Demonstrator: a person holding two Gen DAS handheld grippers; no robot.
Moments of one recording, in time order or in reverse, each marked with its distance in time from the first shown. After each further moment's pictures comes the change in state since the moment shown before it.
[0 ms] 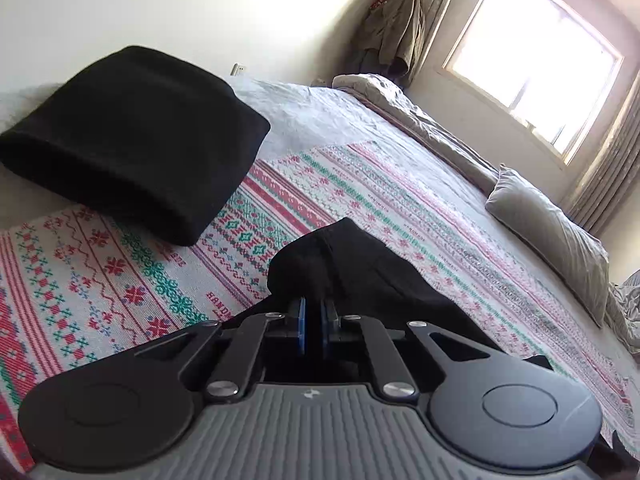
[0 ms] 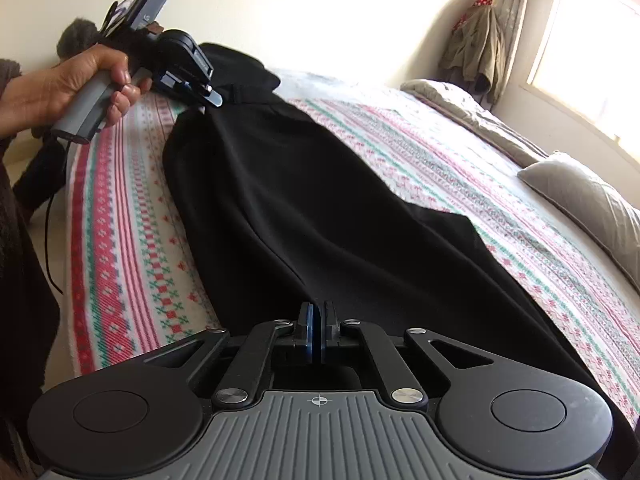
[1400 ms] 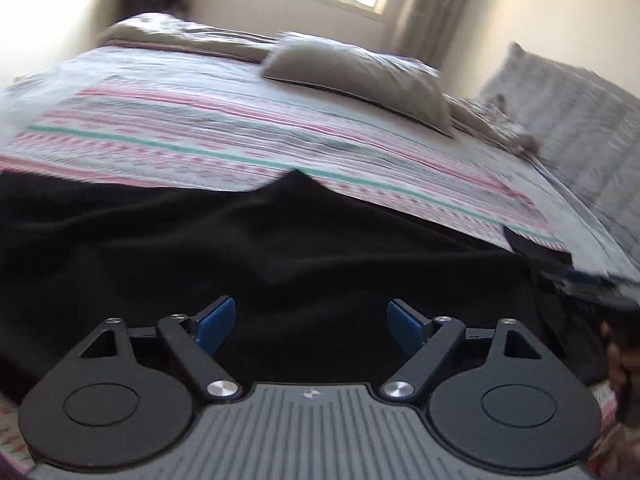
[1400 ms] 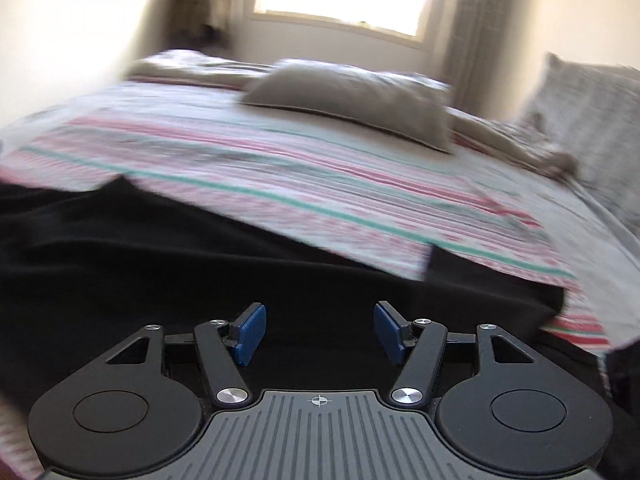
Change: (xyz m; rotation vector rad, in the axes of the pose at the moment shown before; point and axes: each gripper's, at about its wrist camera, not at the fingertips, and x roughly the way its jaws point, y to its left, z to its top) left arm -0.022 -0.195 -0.125 0.519 0.264 -0.395; right arm -0.070 -0.160 -0.078 0.555 0.128 -0.614
